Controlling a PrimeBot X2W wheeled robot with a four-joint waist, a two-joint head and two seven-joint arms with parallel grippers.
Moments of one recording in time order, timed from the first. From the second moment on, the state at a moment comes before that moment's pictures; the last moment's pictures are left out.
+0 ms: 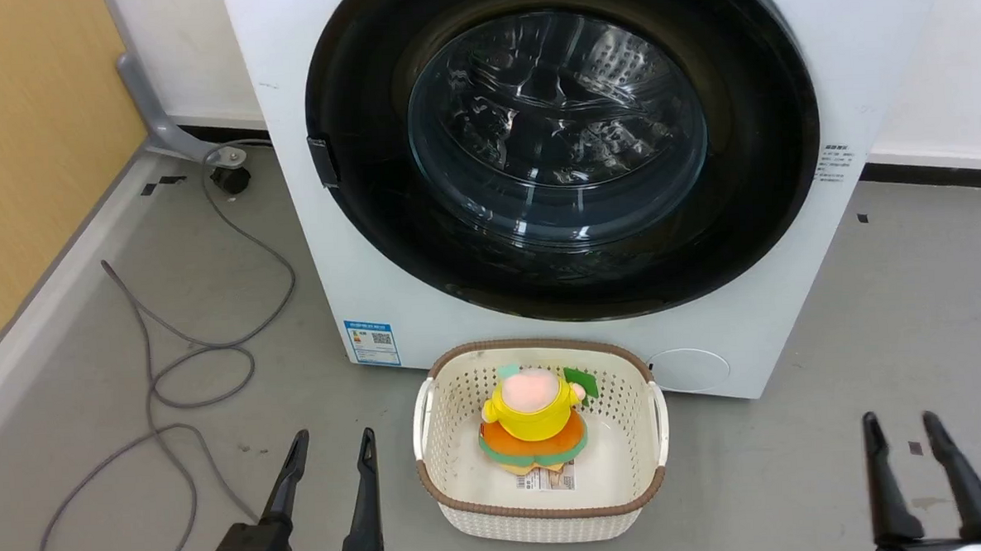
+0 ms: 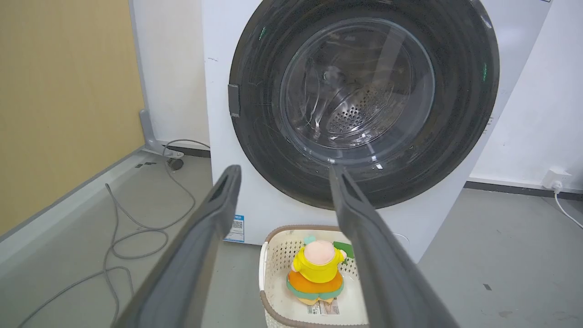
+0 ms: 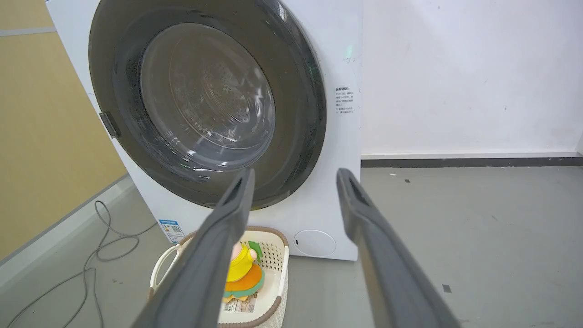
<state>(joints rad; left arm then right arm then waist) 0.08 0.07 -0.16 0.05 -0.18 0.04 -0.26 0.14 -0.09 -0.12 0.01 0.22 0.13 -0.20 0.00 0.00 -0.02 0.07</state>
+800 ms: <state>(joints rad) 0.09 0.07 -0.16 0.04 -0.16 0.03 -0.25 0.16 -0.06 -0.13 -0.01 0.21 0.13 -0.18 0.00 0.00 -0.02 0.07</state>
